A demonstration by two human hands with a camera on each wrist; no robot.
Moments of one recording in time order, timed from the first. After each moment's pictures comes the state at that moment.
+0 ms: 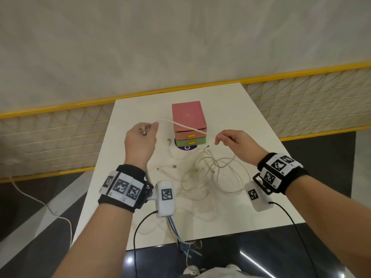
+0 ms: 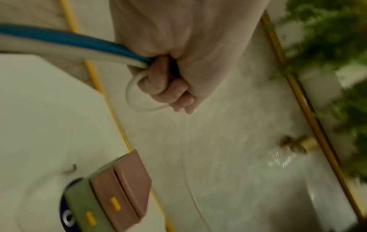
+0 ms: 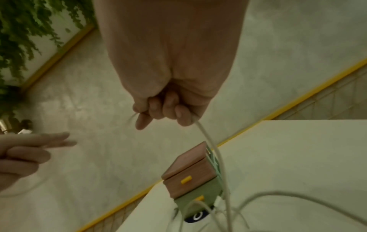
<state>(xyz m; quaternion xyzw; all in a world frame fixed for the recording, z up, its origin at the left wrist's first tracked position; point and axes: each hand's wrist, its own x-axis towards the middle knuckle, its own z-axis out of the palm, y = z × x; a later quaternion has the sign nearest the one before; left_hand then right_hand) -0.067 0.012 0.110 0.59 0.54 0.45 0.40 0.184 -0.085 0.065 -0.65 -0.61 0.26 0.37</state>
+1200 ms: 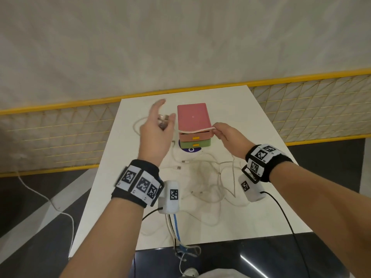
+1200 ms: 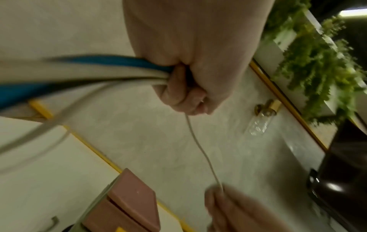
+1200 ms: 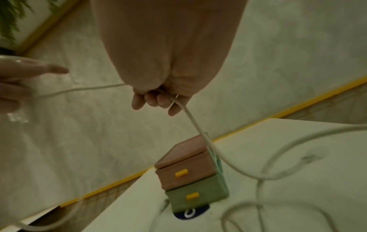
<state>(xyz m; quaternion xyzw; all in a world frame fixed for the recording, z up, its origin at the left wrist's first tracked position) -0.044 0.011 0.121 0.70 0.45 0.46 0.30 0.173 -0.038 0.066 -0.62 -0.67 0.23 0.34</state>
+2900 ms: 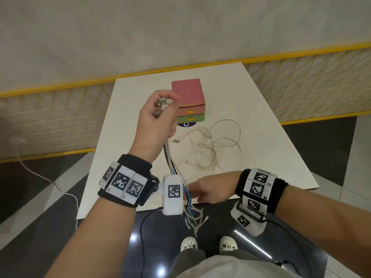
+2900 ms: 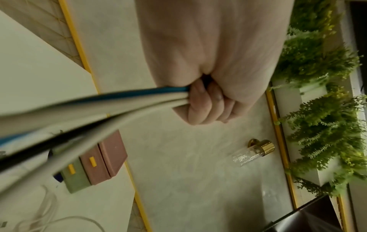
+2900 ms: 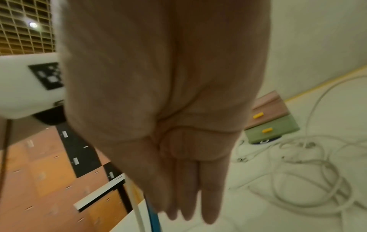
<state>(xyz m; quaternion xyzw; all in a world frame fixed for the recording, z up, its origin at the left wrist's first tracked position) -0.064 -0.085 0.145 0.61 0.34 0.44 0.57 0.071 -0.173 0.039 -0.45 -0.76 0.47 -0.06</state>
